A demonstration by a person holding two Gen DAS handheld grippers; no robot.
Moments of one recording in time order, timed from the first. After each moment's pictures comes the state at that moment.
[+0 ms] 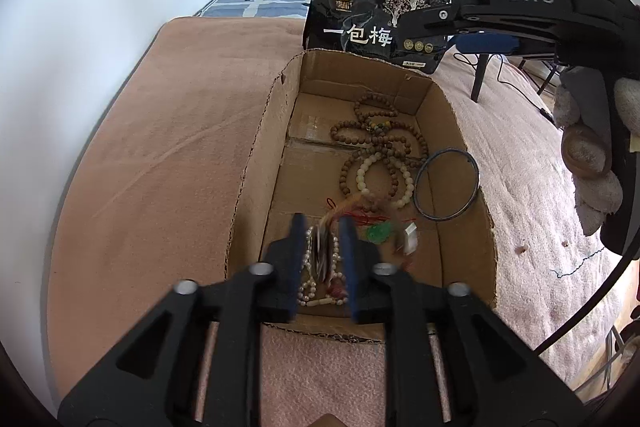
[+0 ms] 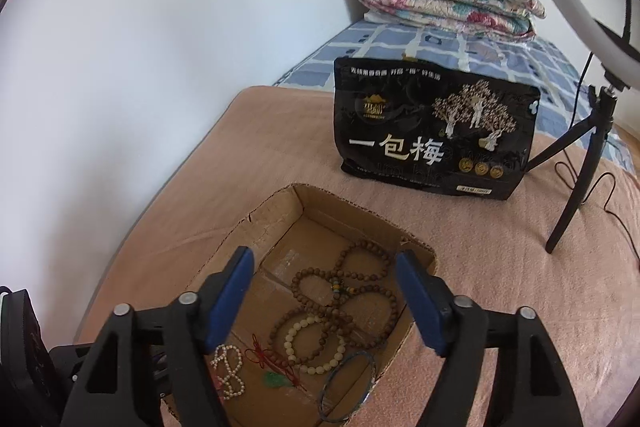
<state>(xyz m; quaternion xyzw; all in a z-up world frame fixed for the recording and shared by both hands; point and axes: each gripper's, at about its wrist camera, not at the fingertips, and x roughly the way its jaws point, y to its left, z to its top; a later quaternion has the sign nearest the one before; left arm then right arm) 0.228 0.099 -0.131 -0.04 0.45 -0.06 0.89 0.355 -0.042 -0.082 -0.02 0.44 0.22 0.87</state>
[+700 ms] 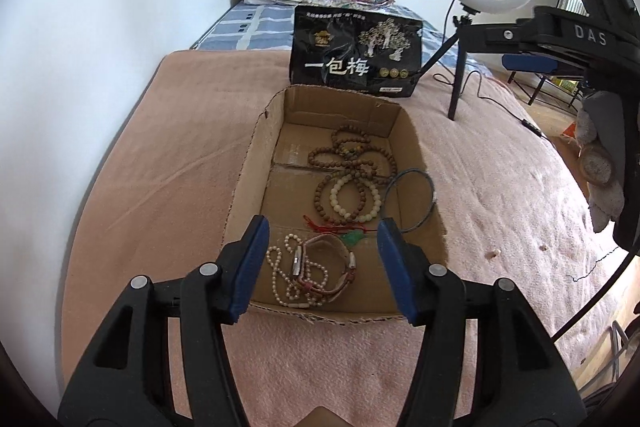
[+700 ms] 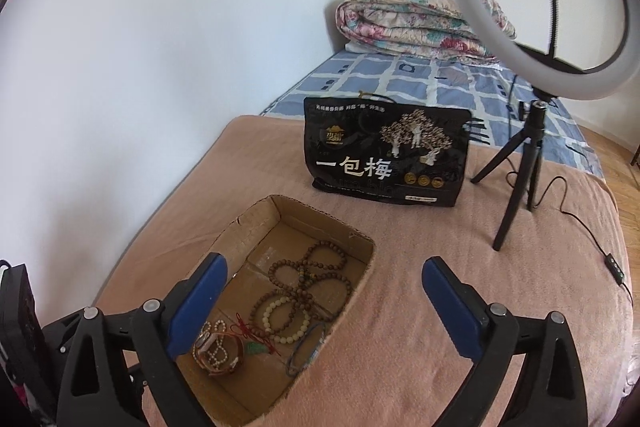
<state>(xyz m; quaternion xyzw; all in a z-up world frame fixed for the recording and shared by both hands) 0.198 0.080 -0.092 -0.03 0.41 -0.07 0.91 0.308 -0.112 -0.034 -0.01 0.39 0.20 0.90</state>
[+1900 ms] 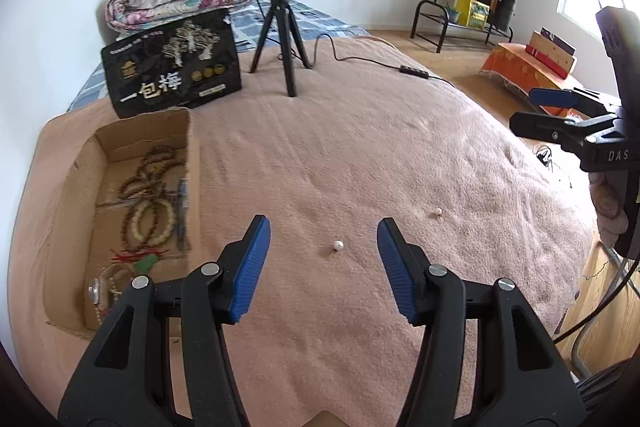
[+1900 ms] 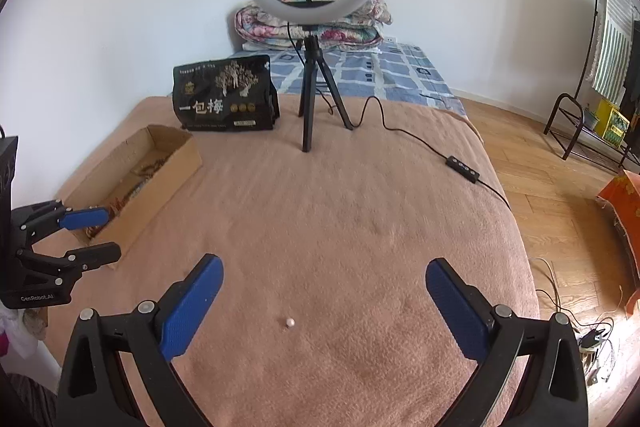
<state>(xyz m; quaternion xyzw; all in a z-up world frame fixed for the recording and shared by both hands) 0.174 -0.104 -0.105 0.06 0.39 -0.24 0.89 0.161 -0.335 -0.080 -0.04 0.39 0.07 0.92</state>
